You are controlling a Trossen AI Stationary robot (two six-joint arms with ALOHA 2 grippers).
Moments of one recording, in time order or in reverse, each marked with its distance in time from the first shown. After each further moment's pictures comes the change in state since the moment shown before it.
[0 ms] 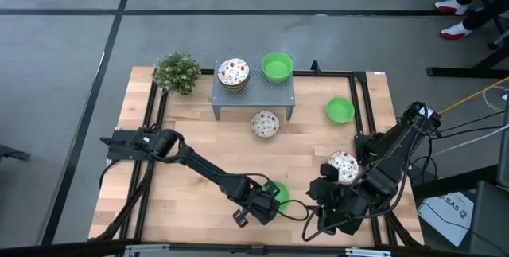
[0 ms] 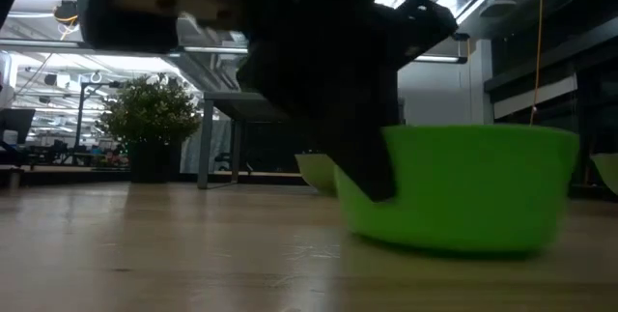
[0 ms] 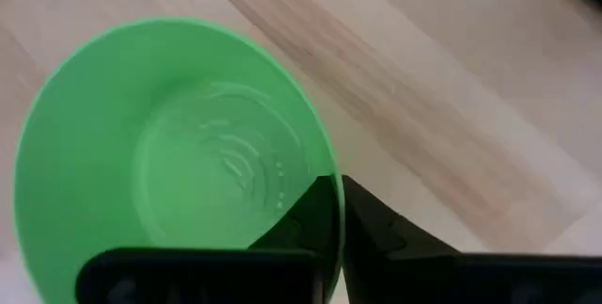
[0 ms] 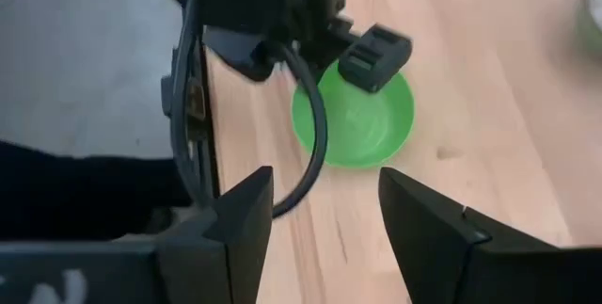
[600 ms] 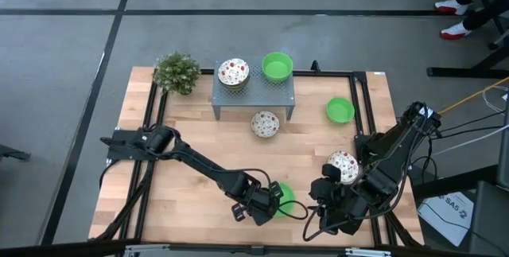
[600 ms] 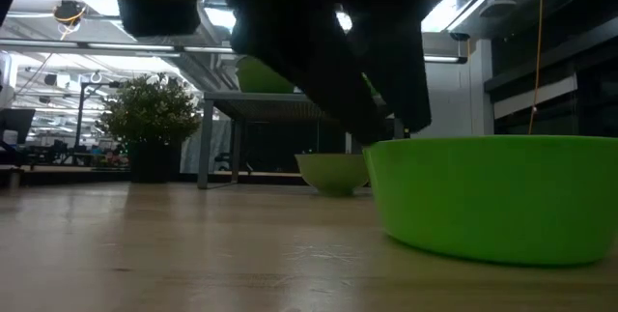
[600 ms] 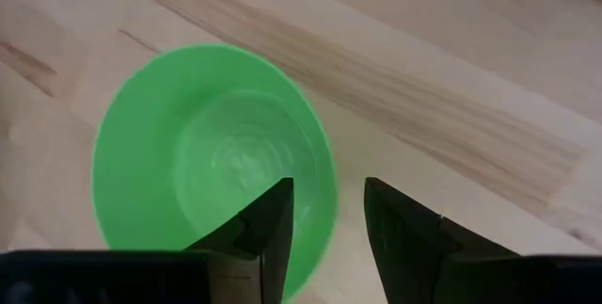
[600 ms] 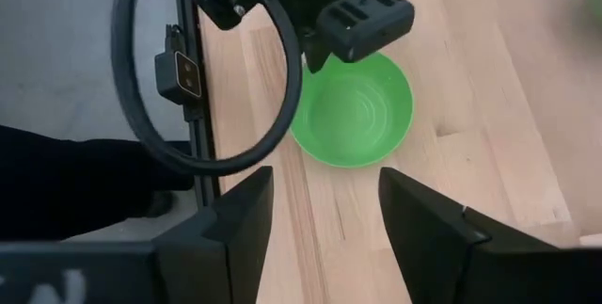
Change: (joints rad) left arm 0.010 -0.051 -0.001 0.000 -0.004 0.269; right arm 0.008 0.000 0.000 -0.040 -0.042 0.028
